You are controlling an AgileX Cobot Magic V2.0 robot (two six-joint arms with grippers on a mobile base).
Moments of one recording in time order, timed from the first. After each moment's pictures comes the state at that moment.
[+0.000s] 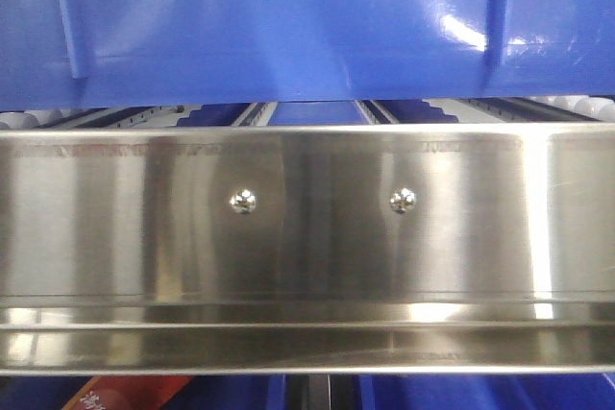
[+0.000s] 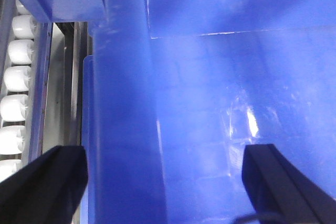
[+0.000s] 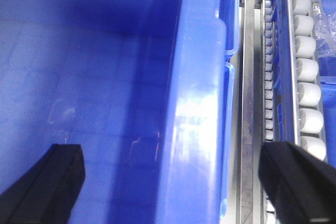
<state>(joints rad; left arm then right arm) -0.12 1.62 -1.80 0.04 1.23 -0.13 0.21 1.57 -1.77 0.03 1.23 0.00</state>
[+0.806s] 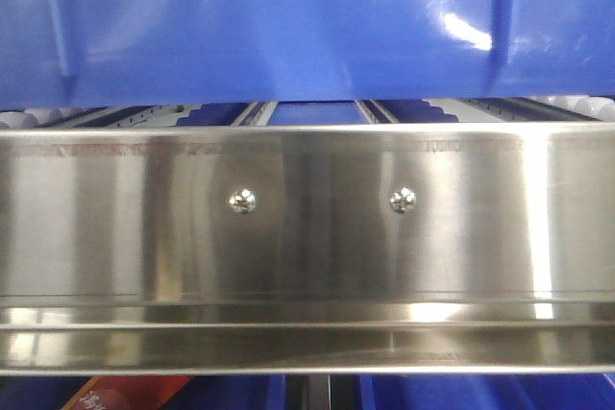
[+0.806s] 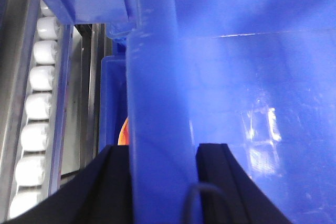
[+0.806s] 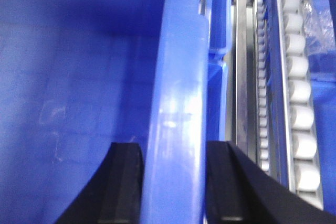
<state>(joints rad) -0.12 1.58 -1.79 0.09 1.26 -0.13 0.21 1.53 -1.77 0.01 1.27 0.01</state>
